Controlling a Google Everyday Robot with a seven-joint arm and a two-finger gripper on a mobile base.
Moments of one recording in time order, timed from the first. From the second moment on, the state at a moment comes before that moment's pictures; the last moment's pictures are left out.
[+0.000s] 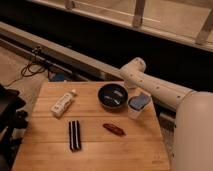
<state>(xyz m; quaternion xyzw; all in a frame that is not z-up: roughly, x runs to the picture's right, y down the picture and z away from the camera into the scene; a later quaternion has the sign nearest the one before) 0.173 0.017 0.916 -0.20 0.04 -0.04 0.98</state>
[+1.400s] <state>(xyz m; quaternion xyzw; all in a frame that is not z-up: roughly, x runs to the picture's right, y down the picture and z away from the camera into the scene) 0.160 0.035 0.945 -0.29 0.04 -0.08 0.95</state>
